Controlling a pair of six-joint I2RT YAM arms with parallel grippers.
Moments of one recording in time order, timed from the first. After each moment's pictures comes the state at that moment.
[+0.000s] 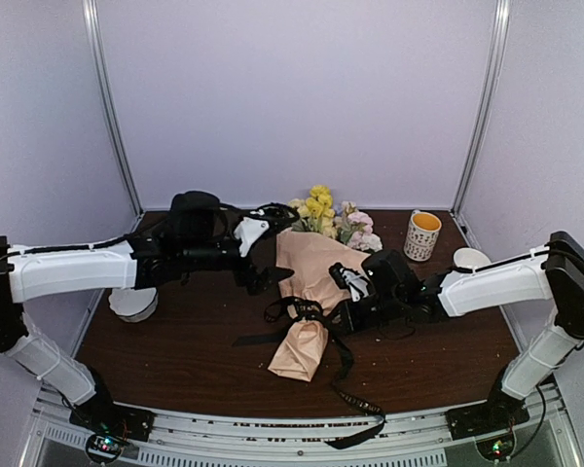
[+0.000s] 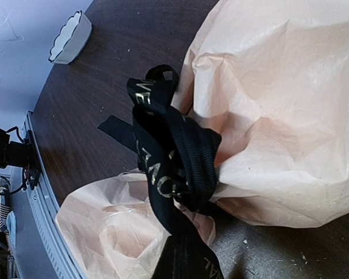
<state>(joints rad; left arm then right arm) -0.84 1.47 1.04 0.04 0.24 0.39 0.85 1.58 0.78 0.07 -0.30 0.53</state>
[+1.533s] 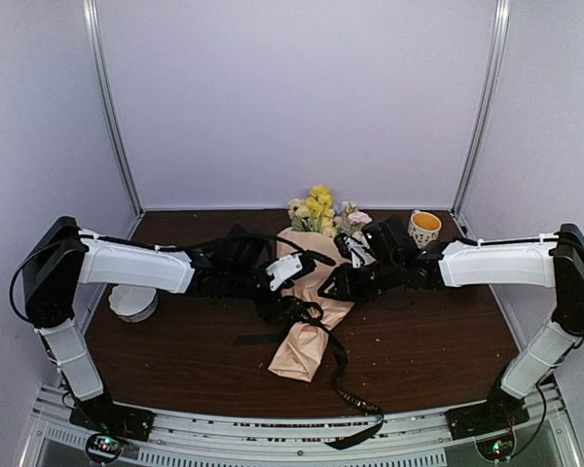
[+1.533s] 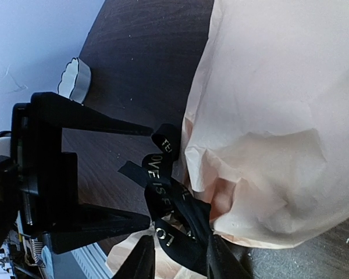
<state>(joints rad) -0.88 1.78 1.11 -0.05 0.22 0.34 0.76 1.57 0.99 -0.15 -0.32 0.65</state>
